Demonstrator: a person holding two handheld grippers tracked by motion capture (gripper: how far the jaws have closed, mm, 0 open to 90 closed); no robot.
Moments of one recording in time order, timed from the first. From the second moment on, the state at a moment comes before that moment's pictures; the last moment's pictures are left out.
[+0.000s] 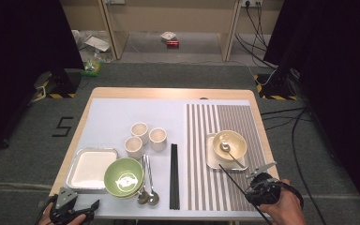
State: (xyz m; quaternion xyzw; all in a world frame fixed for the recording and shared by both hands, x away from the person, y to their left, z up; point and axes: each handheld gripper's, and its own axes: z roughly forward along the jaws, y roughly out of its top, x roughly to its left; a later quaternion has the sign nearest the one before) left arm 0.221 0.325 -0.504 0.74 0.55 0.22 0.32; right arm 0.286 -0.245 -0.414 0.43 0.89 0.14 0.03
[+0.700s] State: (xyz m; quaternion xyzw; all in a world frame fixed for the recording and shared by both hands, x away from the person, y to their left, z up) left arm 0.222 0.325 -0.503 0.74 0.55 0.22 0.32; right arm 0.279 -0.289 -0.424 0.48 0.87 0.13 0.03
